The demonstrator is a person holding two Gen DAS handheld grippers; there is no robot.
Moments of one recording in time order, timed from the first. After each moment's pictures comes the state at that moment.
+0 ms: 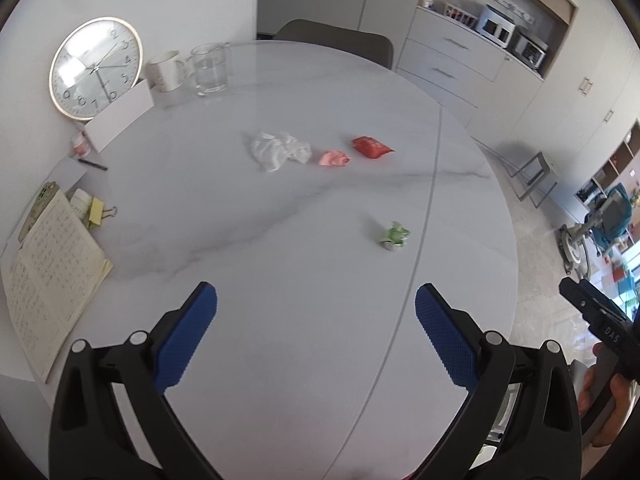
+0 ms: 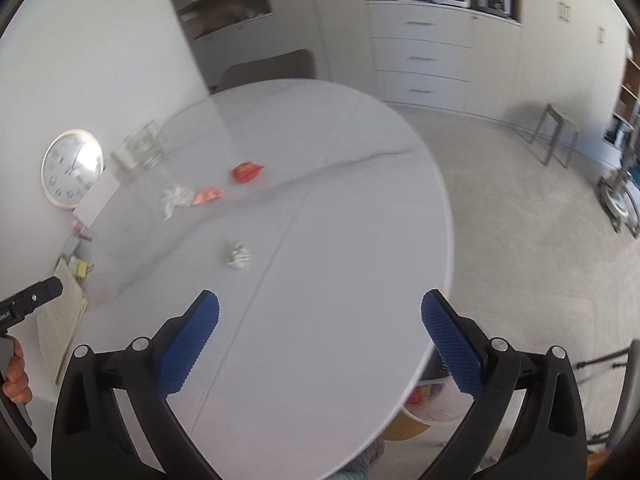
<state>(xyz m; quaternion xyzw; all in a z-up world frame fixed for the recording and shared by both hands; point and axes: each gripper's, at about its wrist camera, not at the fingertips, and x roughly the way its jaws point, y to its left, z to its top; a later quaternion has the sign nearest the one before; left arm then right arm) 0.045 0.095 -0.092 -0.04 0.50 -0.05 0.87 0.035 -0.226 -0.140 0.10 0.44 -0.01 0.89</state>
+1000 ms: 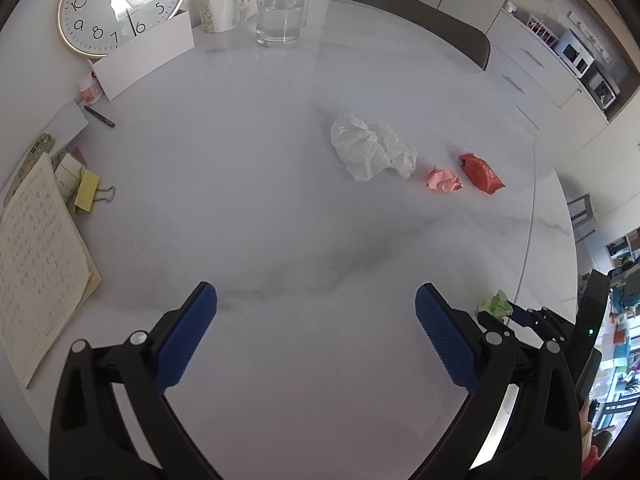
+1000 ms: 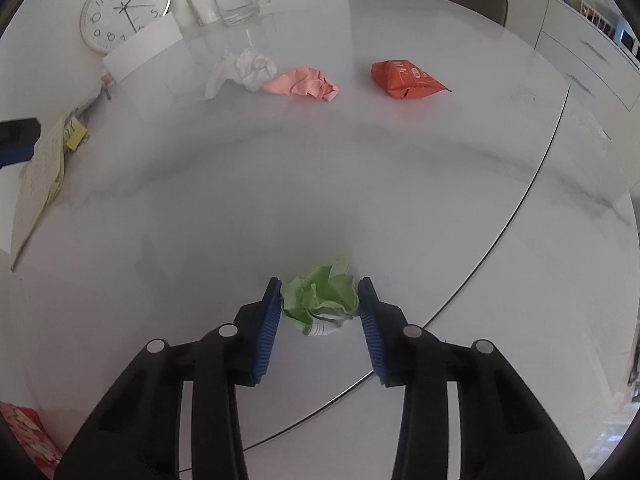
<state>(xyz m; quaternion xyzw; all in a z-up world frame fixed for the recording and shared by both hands) 0.179 0.158 -0.187 -0.10 0.55 0.03 0.83 0.208 -0.102 -0.297 -0.07 0.54 0.19 0.82</state>
